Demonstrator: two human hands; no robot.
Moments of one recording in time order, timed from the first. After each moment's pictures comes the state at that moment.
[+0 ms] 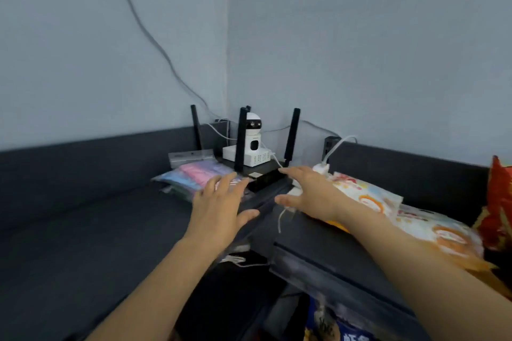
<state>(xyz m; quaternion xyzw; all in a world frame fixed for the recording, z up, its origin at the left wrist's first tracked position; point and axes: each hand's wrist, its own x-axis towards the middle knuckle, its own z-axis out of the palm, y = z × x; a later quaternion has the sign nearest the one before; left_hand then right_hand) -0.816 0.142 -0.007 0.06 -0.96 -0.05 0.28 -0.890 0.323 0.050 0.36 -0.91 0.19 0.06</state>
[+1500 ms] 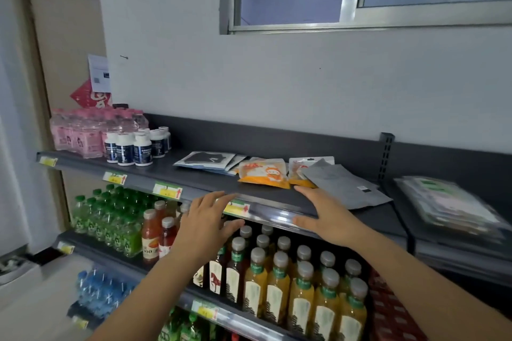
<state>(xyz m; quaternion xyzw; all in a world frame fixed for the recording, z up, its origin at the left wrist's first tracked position) -0.002 0.123 -0.049 0.63 -0.71 0.05 0.31 -0.254 0.091 -0.002 0.82 -0.52 0.20 -0.11</state>
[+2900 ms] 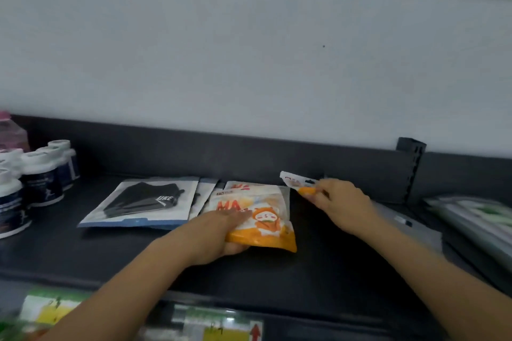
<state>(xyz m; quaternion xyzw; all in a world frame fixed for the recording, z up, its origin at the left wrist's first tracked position) 0.028 -0.167 -0.028 0.46 -0.88 -0.09 0.05 -0.224 -0.135 0.018 0.69 -0.69 0.22 0.05</state>
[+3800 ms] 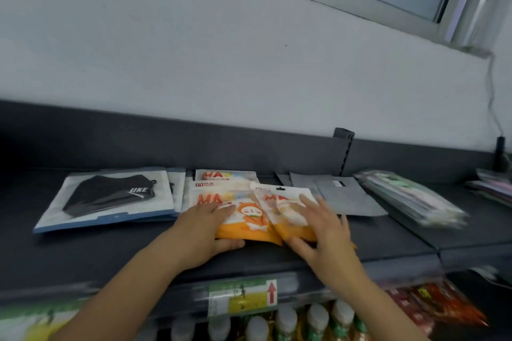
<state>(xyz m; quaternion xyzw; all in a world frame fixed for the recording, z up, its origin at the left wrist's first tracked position) 0.057 -0.149 -0.038 0.38 -0.92 -0.13 0.07 -0.143 -0.023 -0.041 0.62 -0.73 0.28 0.09</state>
